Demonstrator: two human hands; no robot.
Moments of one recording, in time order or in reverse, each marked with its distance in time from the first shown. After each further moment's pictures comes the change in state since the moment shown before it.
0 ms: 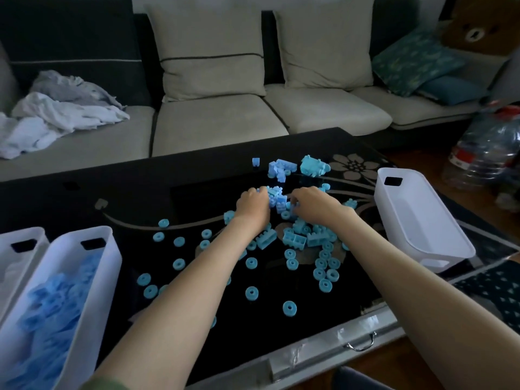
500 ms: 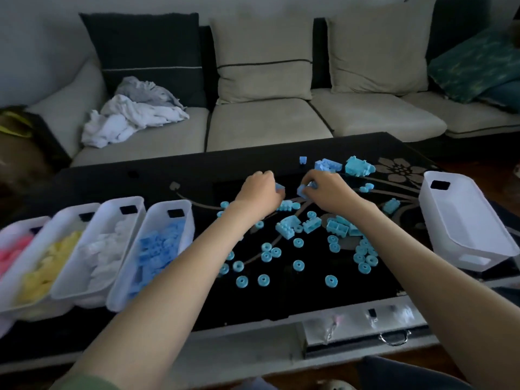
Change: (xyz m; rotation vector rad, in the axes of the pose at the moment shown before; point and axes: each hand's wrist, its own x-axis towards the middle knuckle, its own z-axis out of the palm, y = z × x) left_hand -0.089 -0.051 -0.087 -0.118 0.142 -0.030; right_hand -0.049 -0.080 -0.022 0.304 0.186 -0.169
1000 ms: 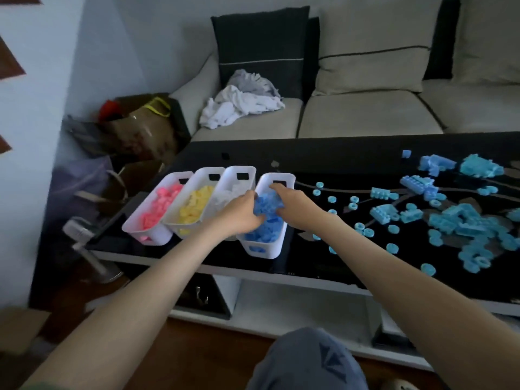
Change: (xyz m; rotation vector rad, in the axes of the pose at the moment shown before) left_hand -0.173 -0.156 -0.069 0.011 -0.083 -0.410; right_hand -0.062 -0.187 0.128 0.102 -0.357 -0.436
